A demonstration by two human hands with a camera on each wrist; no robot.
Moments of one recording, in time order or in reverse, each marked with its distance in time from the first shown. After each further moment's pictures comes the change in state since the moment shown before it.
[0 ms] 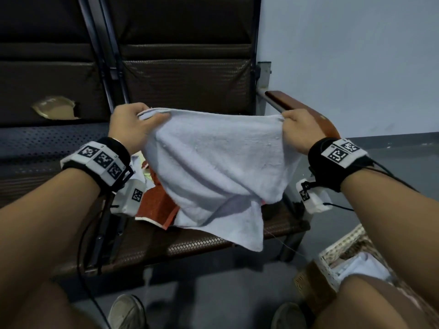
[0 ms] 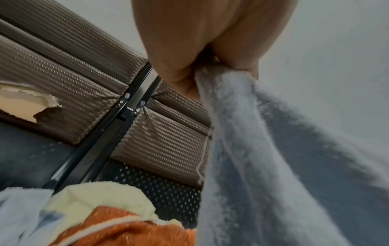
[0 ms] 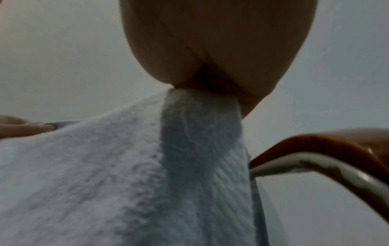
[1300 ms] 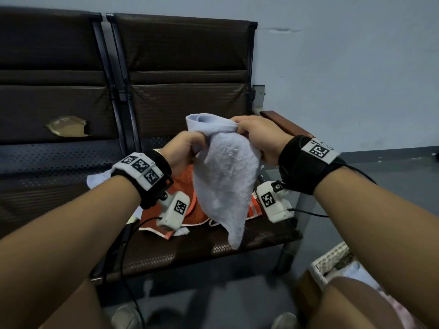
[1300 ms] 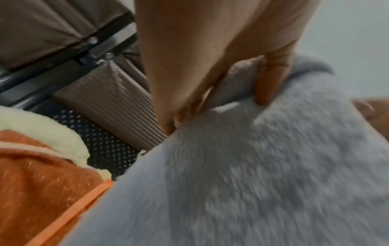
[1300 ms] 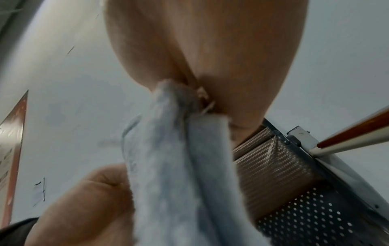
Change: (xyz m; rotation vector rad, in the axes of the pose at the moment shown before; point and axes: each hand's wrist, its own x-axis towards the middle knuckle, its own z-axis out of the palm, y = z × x) left_hand -0.047 0.104 0.038 -0.609 -0.556 -0.429; right_hand -0.030 -0.103 -0.005 0.622 -0.444 0.018
